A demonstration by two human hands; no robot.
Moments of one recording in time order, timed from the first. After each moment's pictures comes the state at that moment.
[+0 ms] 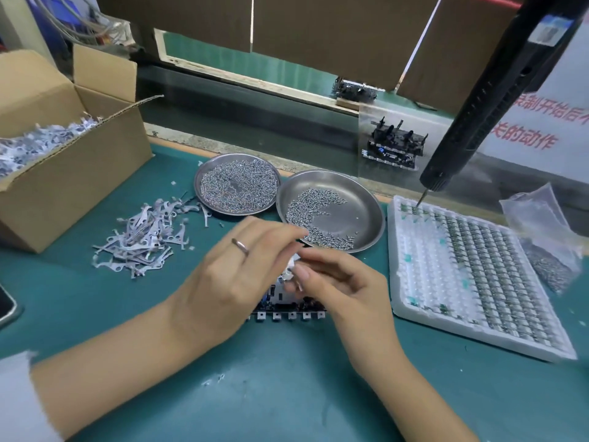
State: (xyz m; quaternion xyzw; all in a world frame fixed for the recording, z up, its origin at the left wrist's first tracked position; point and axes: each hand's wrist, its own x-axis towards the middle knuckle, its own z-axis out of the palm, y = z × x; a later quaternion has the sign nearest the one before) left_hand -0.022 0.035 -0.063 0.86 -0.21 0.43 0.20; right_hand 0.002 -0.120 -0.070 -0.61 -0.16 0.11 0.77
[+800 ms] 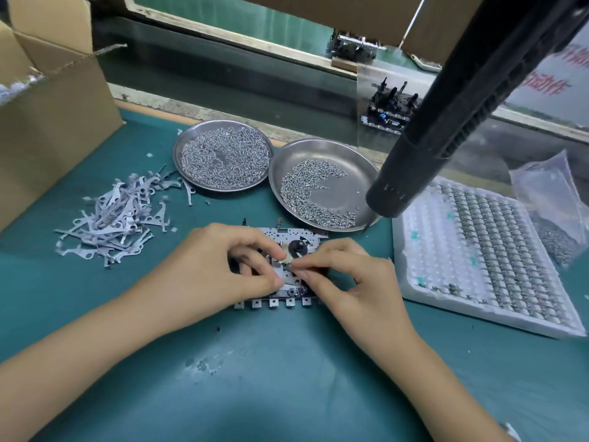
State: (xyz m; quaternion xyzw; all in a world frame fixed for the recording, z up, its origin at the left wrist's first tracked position) left_hand -0.019 0.052 -0.066 0.83 0.01 -0.06 0.55; right_hand 0.016 -0.138 -0.085 -0.82 -0.27 -0.01 0.50
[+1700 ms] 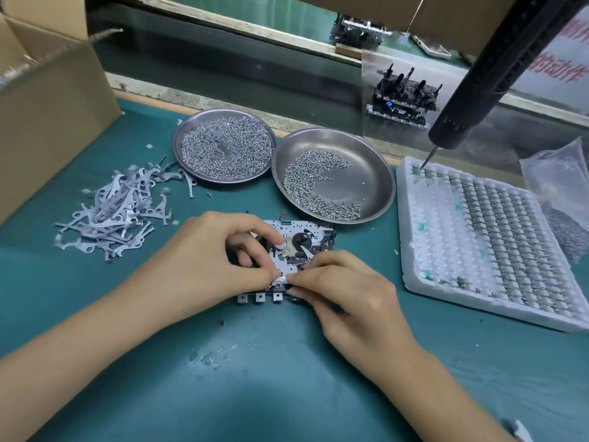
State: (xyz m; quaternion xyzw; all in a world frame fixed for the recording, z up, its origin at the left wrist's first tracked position) left_hand -0.020 0.056 -0.061 0.86 0.02 -0.05 0.51; right_hand 0.007 -0.140 -0.102 -0.82 -0.41 -0.15 0.36
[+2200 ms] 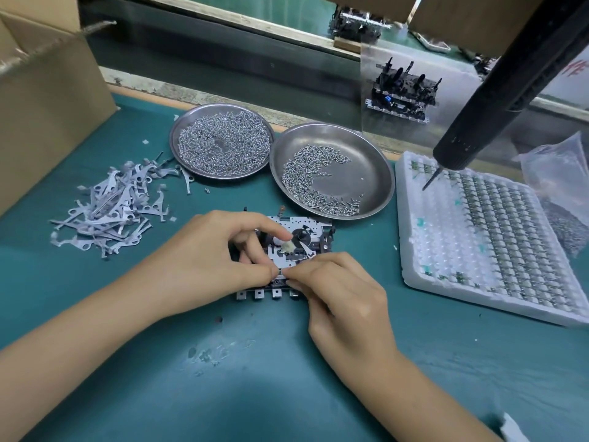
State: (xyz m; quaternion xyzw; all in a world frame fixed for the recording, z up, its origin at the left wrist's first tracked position) left_hand -0.016 0.055 -0.059 0.86 -0.01 -0.08 0.50; right_hand -0.005 -0.129 -0.112 -0.83 -0.38 -0.22 0.35
